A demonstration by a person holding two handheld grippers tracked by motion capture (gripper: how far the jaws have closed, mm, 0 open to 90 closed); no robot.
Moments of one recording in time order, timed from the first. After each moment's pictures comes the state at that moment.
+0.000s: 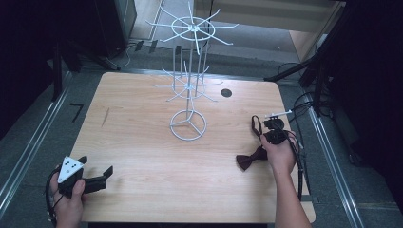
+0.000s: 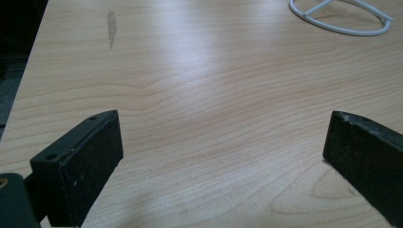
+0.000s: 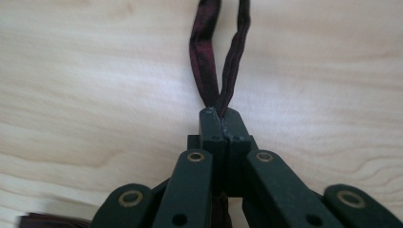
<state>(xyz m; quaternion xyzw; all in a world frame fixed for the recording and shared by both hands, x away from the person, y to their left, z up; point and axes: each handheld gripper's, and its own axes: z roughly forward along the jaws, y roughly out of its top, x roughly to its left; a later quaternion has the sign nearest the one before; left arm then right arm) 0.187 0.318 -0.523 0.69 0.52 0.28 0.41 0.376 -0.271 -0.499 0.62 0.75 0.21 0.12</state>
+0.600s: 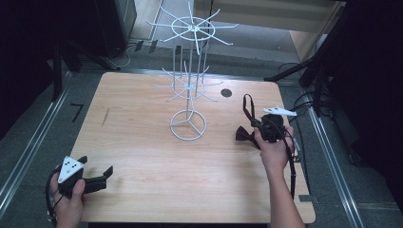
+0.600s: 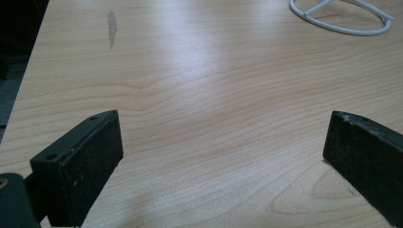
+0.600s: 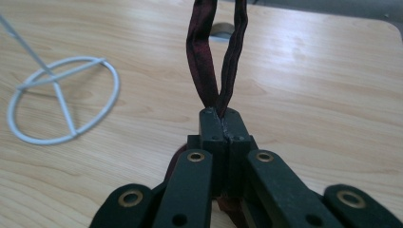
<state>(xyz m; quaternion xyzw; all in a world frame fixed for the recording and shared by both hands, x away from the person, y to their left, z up) 0.187 0.318 -0.523 0.69 0.52 0.28 0.41 0.345 -0.236 -0.448 0.54 0.72 0.38 0.22</state>
